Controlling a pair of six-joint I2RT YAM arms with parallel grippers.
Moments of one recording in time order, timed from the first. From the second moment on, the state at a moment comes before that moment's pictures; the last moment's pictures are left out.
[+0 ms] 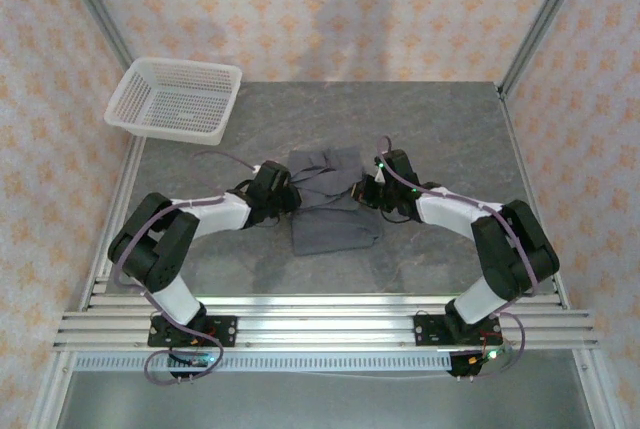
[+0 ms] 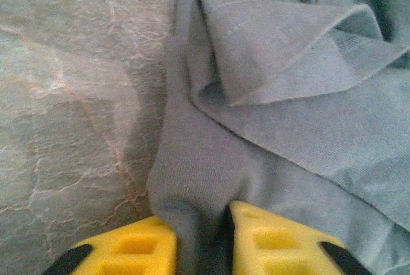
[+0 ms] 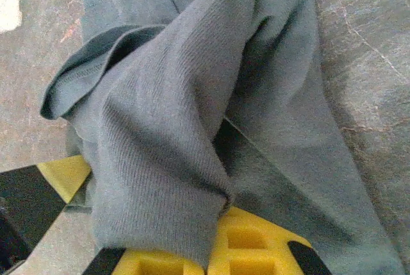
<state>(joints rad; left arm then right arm) -0.49 1.66 0.79 0.00 0.01 -0.83 0.47 1.56 0.80 -0.05 -0.29 0.78</state>
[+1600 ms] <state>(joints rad) -0.34 1.87 1.18 -0.18 0.23 -0.82 0.30 1.79 1.05 -0.12 -0.35 0.78</state>
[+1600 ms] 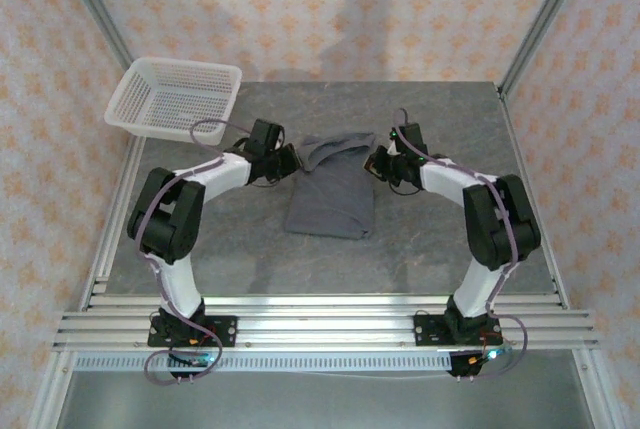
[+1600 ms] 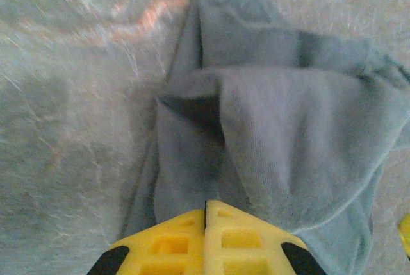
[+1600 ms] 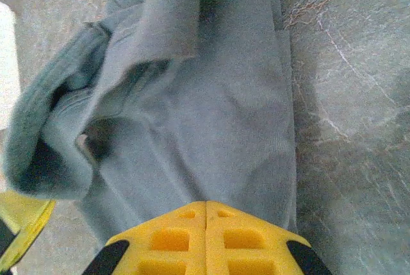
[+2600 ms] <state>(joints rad) -0.22 2.02 1.42 -0.11 0.29 -0.84 0.22 1.88 1.31 -0.25 -0.33 0.68</state>
